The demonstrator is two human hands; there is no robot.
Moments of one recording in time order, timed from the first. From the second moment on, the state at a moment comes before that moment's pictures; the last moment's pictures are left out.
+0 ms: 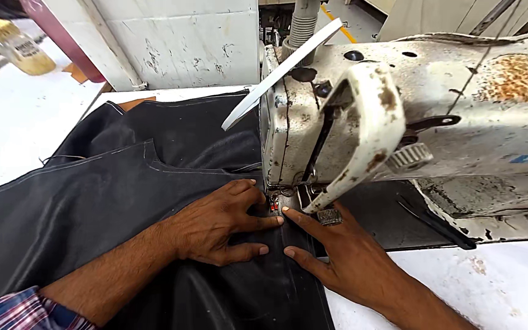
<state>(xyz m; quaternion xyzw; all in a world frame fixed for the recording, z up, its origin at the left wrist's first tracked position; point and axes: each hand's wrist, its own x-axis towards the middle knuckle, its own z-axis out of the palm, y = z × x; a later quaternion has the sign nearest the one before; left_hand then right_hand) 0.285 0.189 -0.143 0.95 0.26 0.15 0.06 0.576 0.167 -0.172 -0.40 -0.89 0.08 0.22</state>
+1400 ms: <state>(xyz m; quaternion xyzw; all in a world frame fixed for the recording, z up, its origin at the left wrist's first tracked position) 0.298 0.143 -0.150 0.93 0.31 0.16 0.09 0.574 0.166 -0.166 -0.39 -0.89 0.07 0.22</state>
